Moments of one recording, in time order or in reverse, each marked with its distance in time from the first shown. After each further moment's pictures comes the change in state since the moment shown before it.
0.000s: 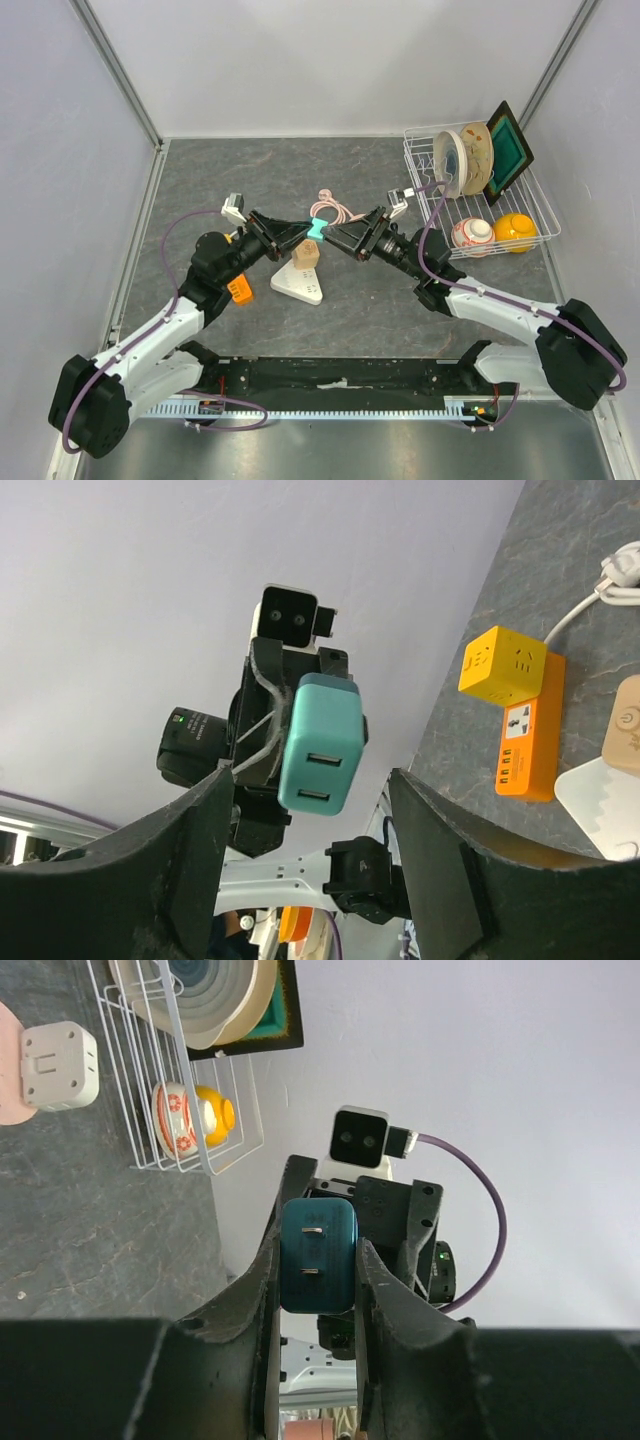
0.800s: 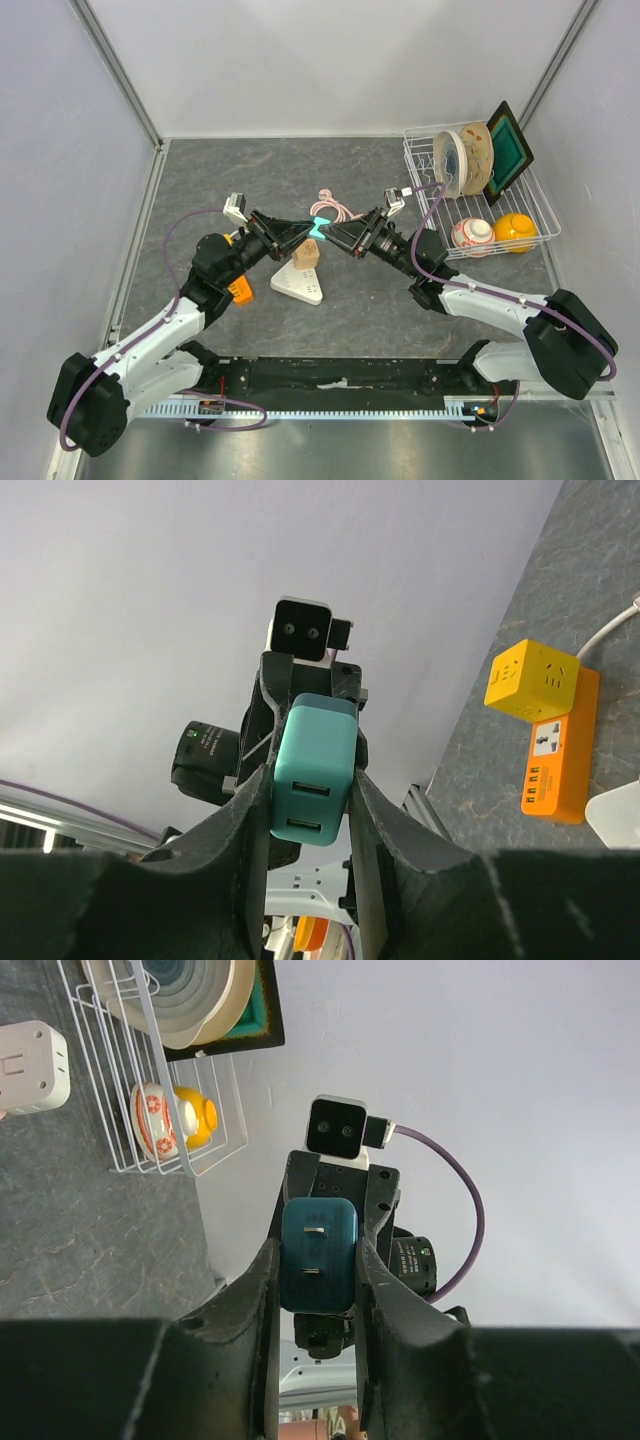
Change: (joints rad) left arm -0.034 0.002 0.000 0.047 -0.022 -0.019; right arm 0.016 0.080 0.002 0.143 0.007 0.046
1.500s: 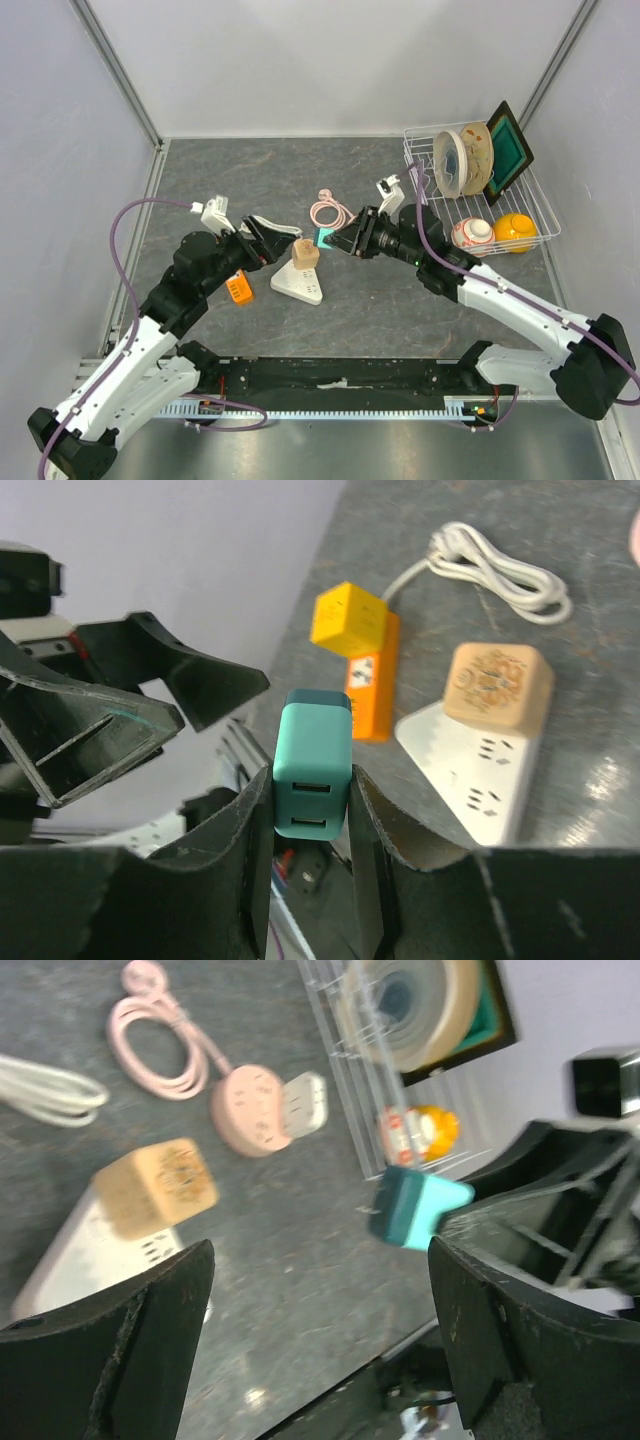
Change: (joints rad) left arm -0.011 -0.248 0.208 -0.755 -0.226 0.581; right arm 0.005 -0.148 0.214 -0.728 0.025 -0.407
